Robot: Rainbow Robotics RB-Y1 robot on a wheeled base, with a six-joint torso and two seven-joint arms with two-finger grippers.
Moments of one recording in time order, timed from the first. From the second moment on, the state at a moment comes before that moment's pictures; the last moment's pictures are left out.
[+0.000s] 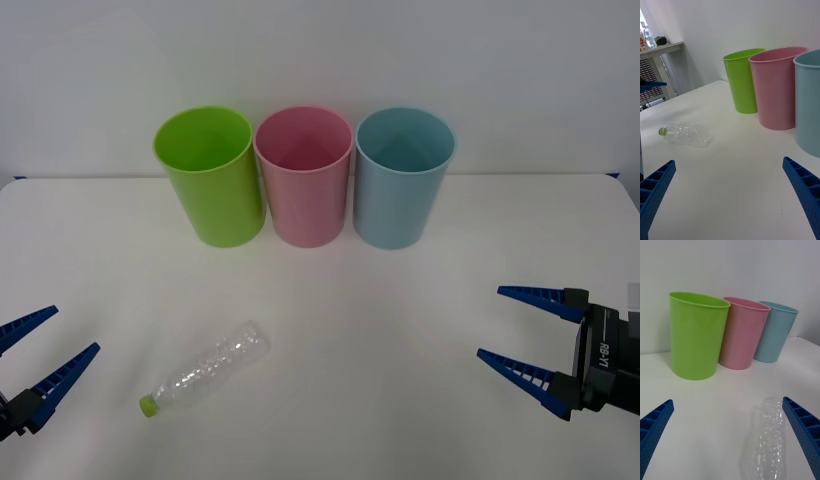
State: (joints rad) right arm 0.16 -0.43 -0.39 -1.70 1.23 -1.42 -0.17; left arm 0.36 0.42 0.50 -1.58 -0.99 -1.21 0.00
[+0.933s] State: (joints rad) right arm 0.16 -0.43 -0.39 -1.70 1.23 -1.42 -0.17; left arm 0.36 0.42 0.50 -1.58 -0.99 -1.21 0.00
